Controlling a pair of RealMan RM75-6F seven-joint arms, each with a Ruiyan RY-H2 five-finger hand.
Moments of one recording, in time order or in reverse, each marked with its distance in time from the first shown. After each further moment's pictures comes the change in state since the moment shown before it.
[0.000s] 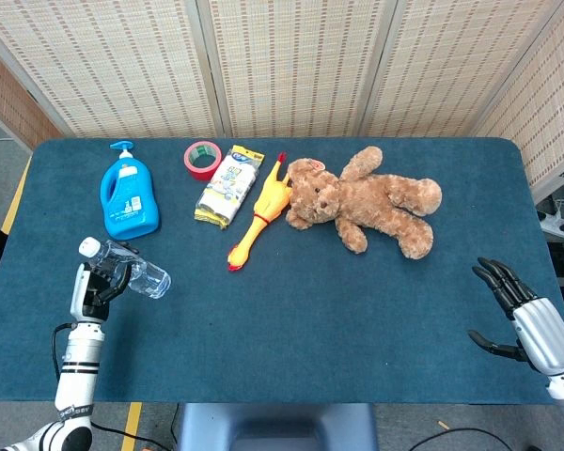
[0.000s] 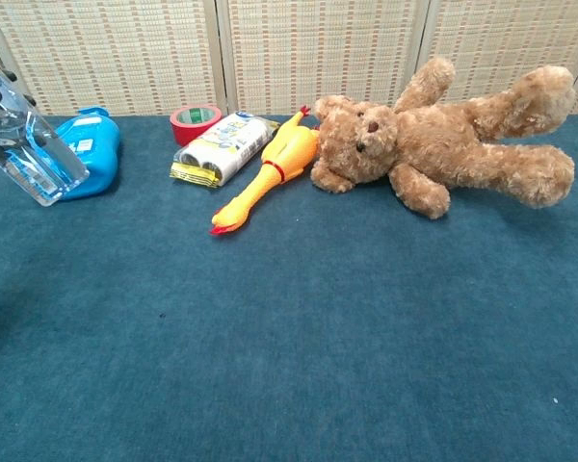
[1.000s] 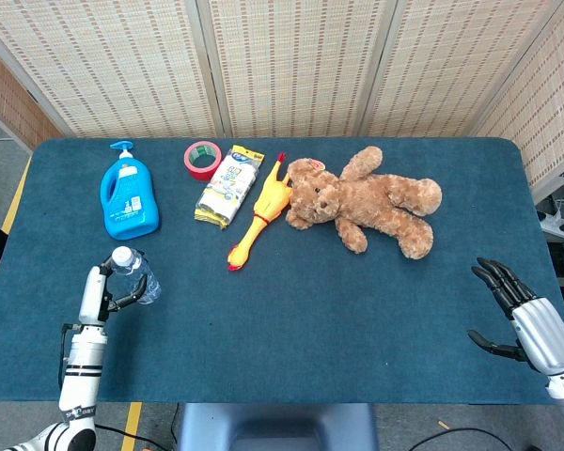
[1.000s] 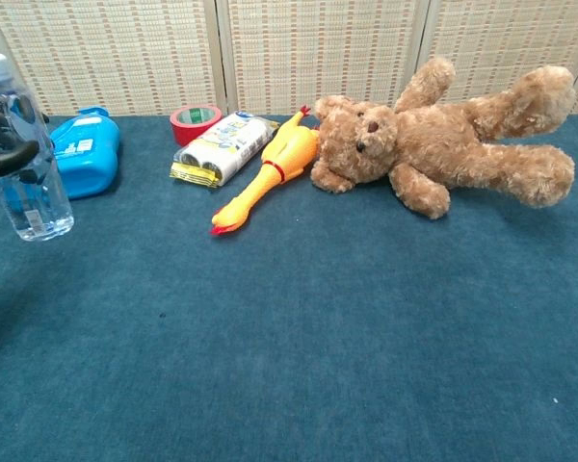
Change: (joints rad) left arm -0.011 -0.029 0.039 0.050 0.035 0.046 0.353; right arm 0.001 0.004 -0.001 -0.006 0.004 -0.008 -0.004
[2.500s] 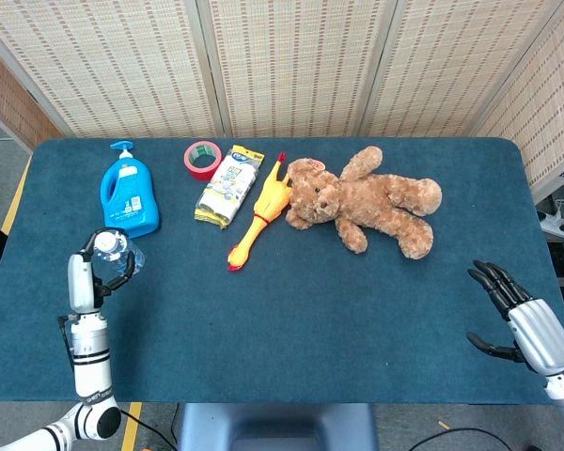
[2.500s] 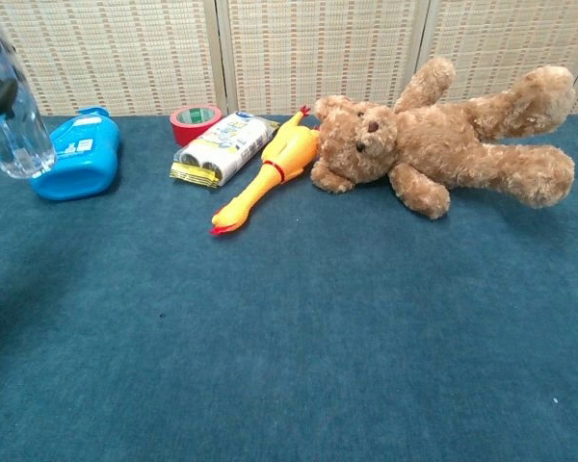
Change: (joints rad) left arm -0.065 -0.169 -0.112 0.210 0.048 0.257 0.231; right arm 0.005 0.010 -0.012 -0.012 -0.005 -0.023 -0.013
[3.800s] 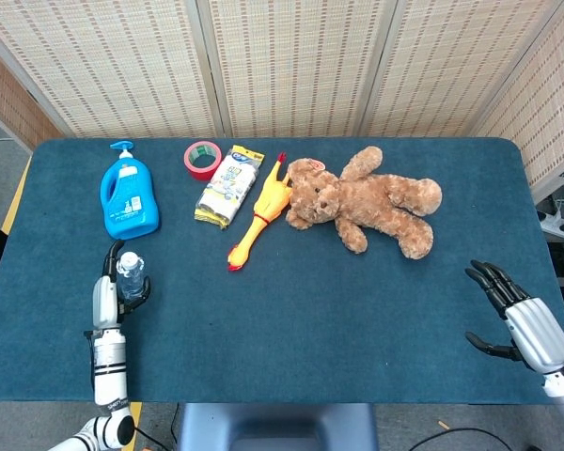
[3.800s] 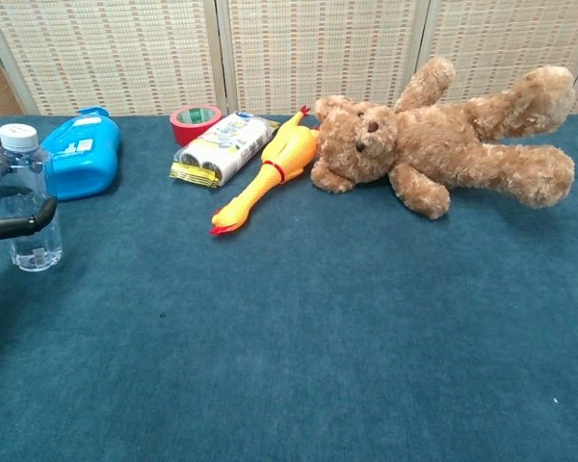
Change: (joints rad) left arm 0.022 -0.235 0.089 0.417 -0.070 -0.175 -0.119; right arm 0.010 0.008 -0.003 -0.011 0.009 -0.029 -0.006
